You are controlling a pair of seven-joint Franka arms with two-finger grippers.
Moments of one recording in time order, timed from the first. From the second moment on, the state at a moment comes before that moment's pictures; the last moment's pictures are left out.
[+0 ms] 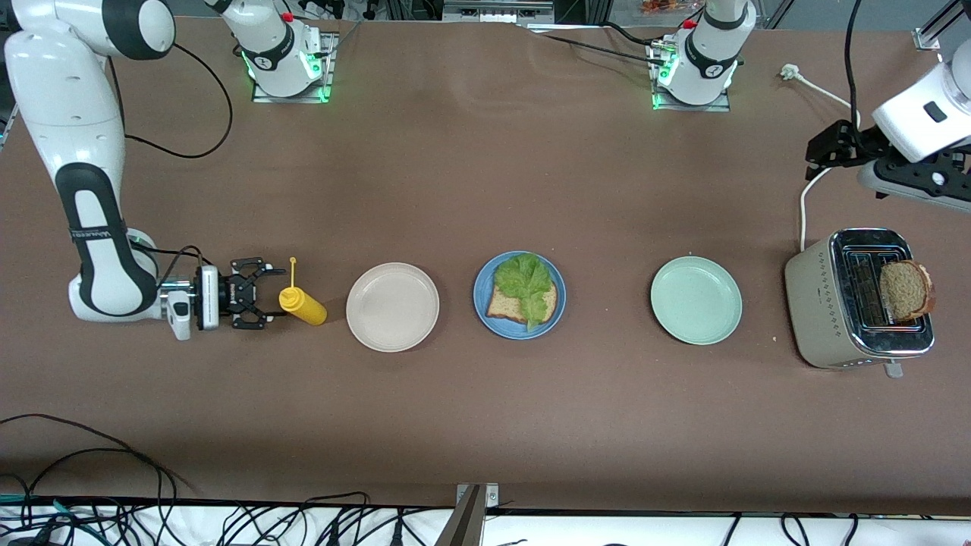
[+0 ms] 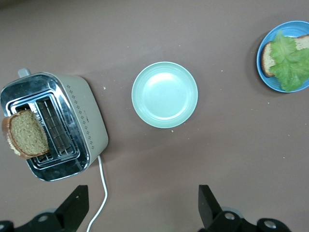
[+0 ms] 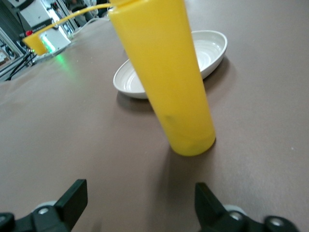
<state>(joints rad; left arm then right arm) 0.15 0.01 -0.24 -1.56 0.05 1.51 0.22 -0.15 0.88 -0.05 -1.60 0.96 1.74 -2.13</state>
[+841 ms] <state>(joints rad) -0.02 -0.01 -0.04 -1.58 0.02 1.44 0.22 -0.13 0.90 0.03 -1.53 1.05 1.72 -2.14</state>
